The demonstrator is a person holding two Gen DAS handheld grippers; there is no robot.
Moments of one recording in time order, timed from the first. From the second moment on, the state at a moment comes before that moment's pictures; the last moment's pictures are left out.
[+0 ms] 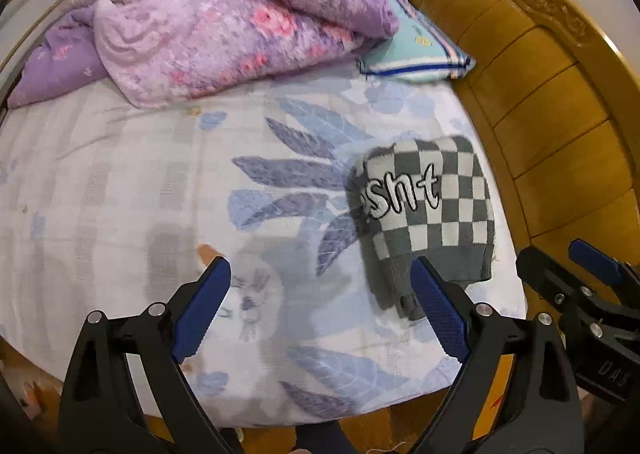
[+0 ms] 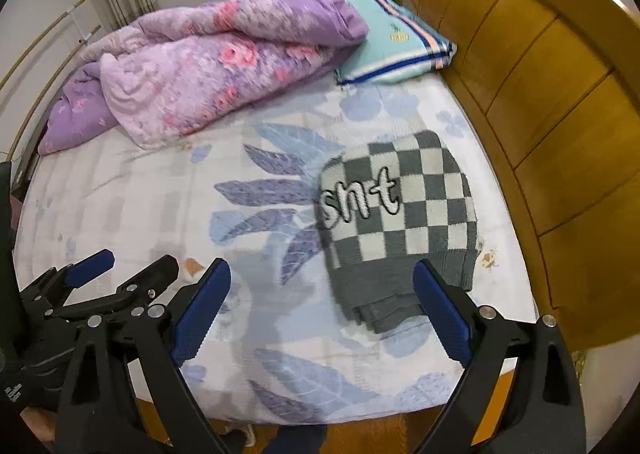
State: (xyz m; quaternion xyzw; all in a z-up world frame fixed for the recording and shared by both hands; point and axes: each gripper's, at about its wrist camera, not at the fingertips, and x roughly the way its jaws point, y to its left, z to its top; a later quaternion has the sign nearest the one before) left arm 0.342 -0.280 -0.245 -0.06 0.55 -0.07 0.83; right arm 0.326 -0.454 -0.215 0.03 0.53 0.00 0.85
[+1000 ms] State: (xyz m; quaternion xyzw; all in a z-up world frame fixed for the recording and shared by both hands) left arm 0.155 -0.049 -0.008 -0.04 0.39 -0.06 0.92; right arm 0.158 -0.238 -0.024 0.01 0.40 0.02 0.92
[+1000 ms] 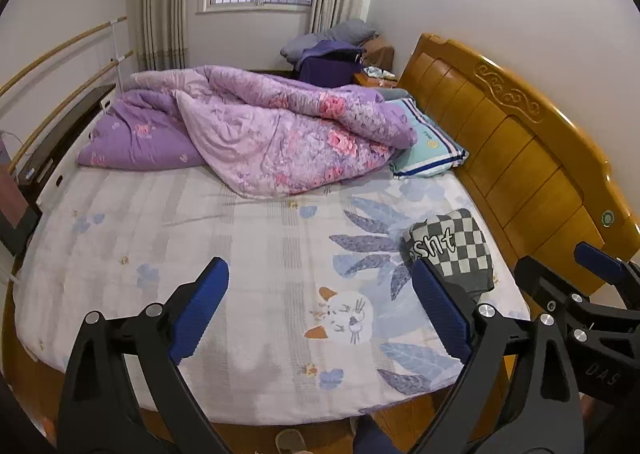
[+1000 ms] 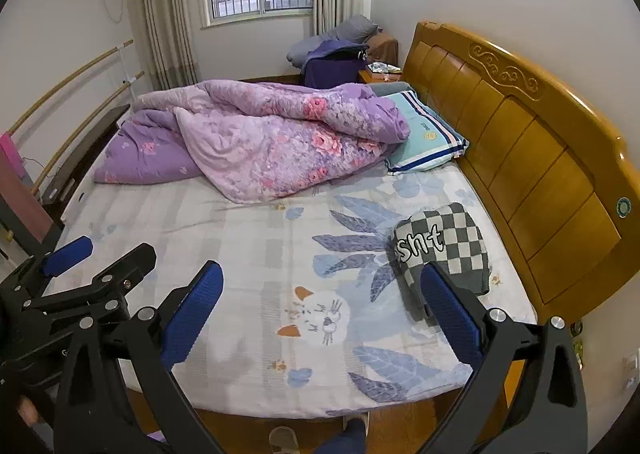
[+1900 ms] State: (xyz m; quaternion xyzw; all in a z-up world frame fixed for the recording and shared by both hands) left arm 0.124 -0.036 0.054 -0.02 0.32 -0.05 0.95; right arm 0.130 -0.226 0.017 0.01 0.34 0.03 0.94
